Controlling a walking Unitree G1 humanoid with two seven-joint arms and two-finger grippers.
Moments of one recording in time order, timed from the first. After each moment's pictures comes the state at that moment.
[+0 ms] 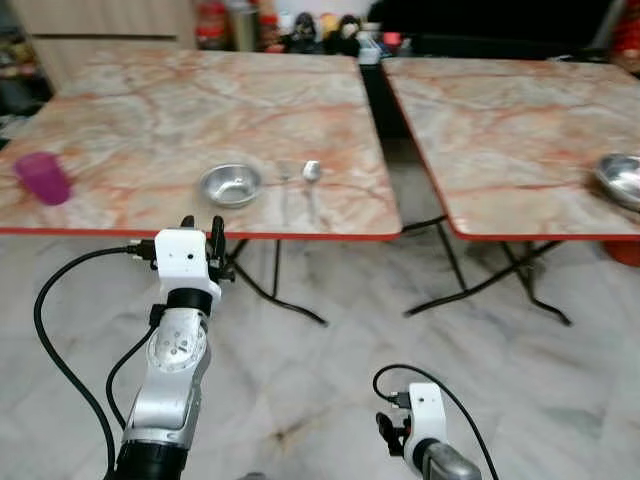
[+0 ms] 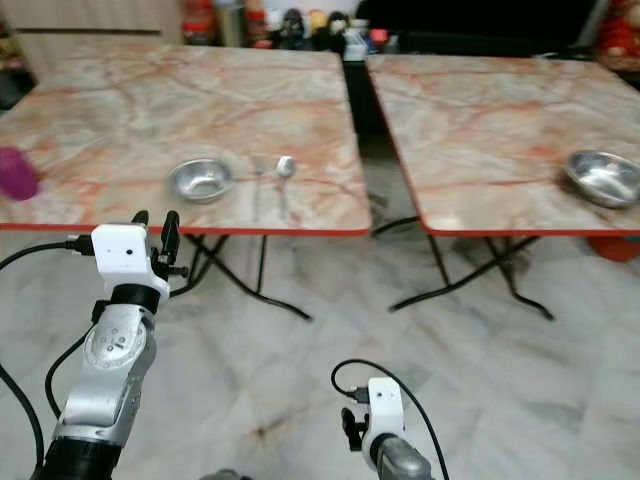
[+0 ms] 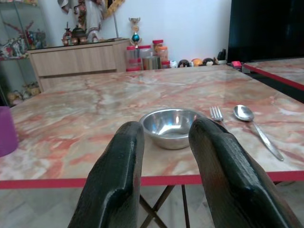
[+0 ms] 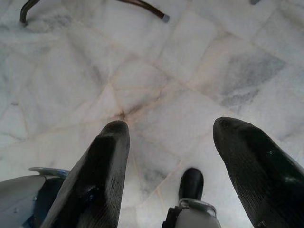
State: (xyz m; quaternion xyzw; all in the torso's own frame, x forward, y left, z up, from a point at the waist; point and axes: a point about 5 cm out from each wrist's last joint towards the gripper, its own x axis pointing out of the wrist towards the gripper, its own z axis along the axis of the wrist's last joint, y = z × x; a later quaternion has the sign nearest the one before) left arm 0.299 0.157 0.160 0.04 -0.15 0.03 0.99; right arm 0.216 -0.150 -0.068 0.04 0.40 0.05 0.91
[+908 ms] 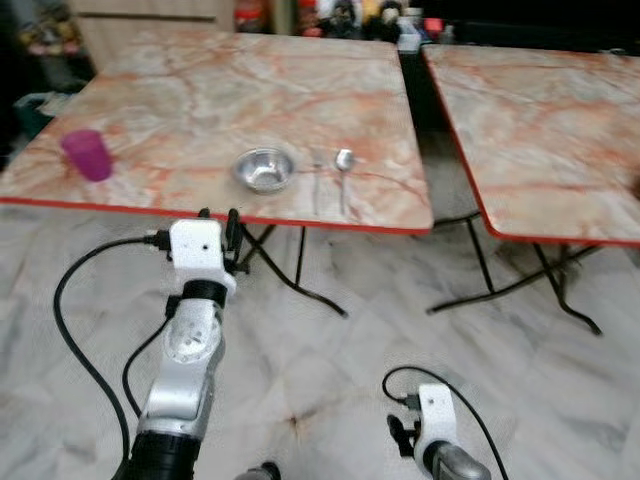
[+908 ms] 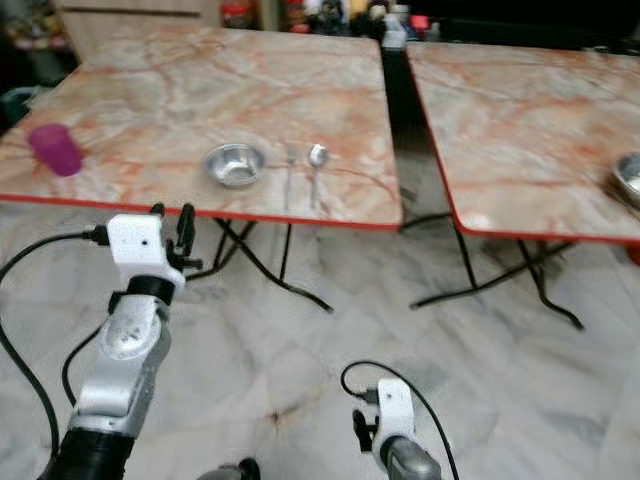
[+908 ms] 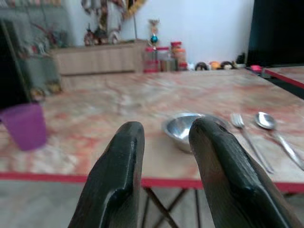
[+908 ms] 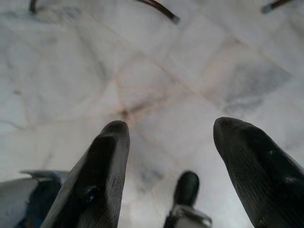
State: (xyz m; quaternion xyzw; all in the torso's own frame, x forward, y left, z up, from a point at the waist) left arm 0.306 0.155 0.170 0.03 -0.16 0.03 0.99; right arm 0.218 -0.154 -0.067 0.04 0.40 0.05 0.91
